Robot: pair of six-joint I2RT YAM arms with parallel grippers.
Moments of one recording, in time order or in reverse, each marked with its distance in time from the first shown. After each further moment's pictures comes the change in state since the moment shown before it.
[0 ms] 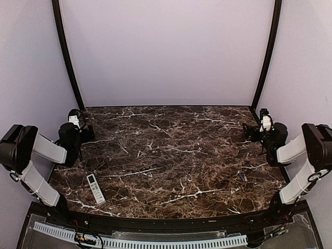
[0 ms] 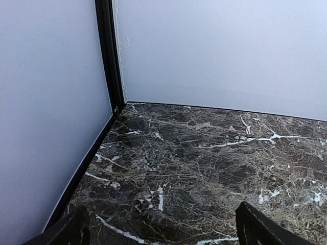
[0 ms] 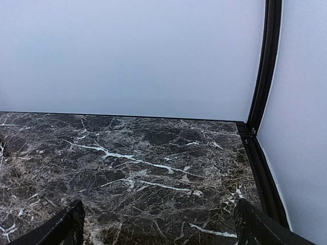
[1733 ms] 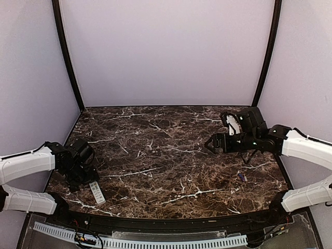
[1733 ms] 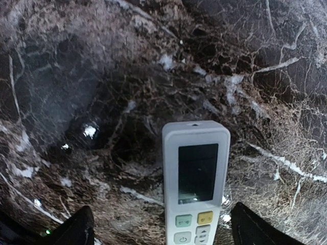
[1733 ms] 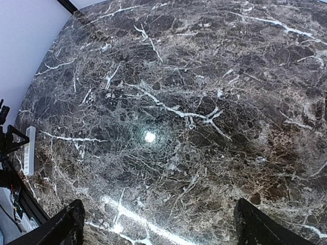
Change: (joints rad) left arm -0.428 -0.492 0.116 -1.819 0.132 -1.043; right arm 0.741 -0.427 0.423 -1.445 0.162 0.454
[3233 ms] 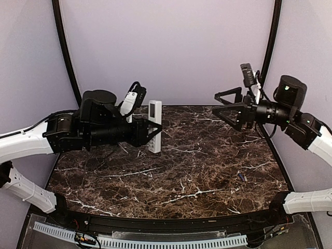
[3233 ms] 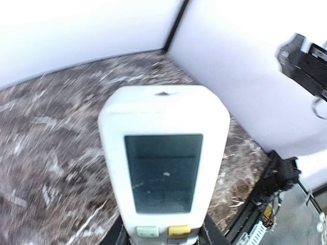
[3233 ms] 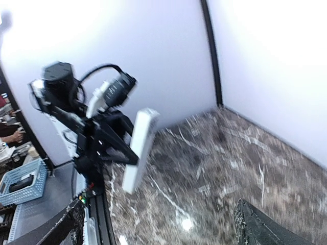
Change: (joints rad) left arm -0.597 0.171 0.616 0.500 -0.100 0.575; right arm 0.002 -0.154 0.216 0.204 -0.481 -0.280
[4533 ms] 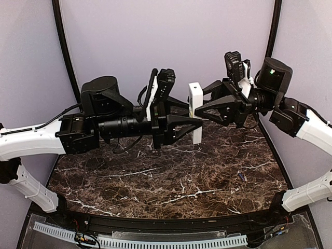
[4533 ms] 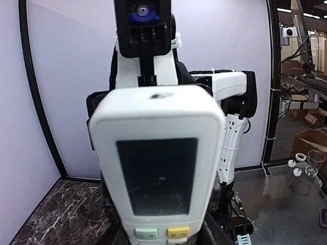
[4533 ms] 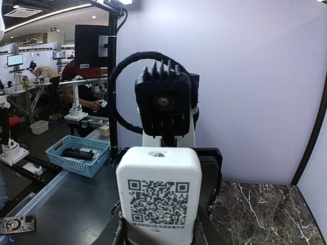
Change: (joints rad) left arm -0.152 0.161 0.167 0.513 0.454 0.610; right arm 0.212 0.190 0.223 0.213 -0.367 -0.157
